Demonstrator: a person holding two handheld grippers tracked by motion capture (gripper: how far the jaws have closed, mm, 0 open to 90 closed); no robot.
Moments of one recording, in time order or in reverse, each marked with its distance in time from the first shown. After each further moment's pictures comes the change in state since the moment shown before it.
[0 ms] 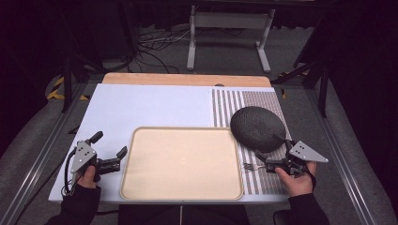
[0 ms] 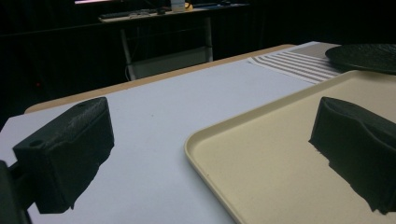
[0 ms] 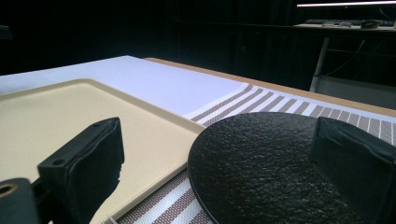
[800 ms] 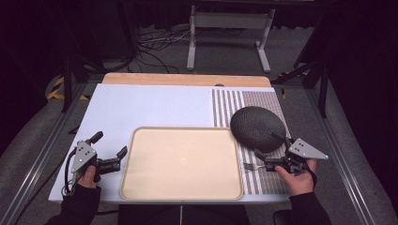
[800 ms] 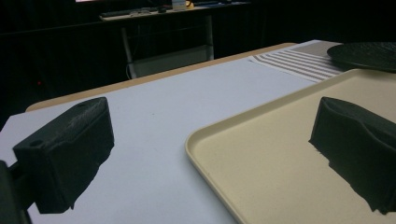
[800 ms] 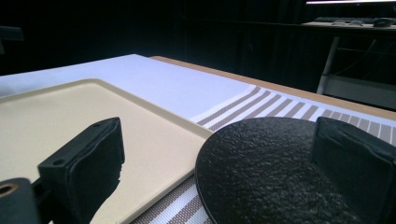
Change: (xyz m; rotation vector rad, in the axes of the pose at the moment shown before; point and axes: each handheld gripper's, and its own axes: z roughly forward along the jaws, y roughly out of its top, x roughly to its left) left arm 0.000 0.000 0.001 0.007 0.005 0.003; right arm 0.001 0.014 0.004 0.024 0.037 -0.014
